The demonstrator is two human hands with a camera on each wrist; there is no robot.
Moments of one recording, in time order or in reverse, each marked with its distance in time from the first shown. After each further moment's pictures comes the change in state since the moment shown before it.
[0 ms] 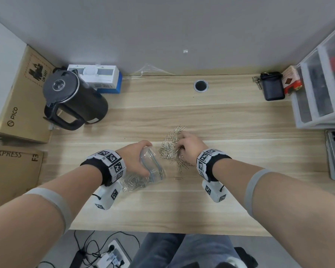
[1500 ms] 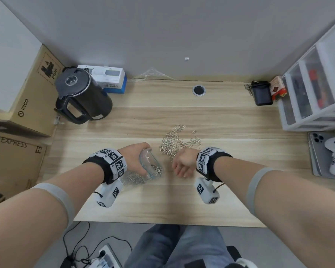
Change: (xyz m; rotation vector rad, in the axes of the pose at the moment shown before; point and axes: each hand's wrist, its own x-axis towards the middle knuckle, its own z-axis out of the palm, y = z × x) left_hand -0.021 -0.009 0.018 -0.013 0.036 0.063; right_hand -0.035 -0.025 0.000 0.609 -0.602 0.414
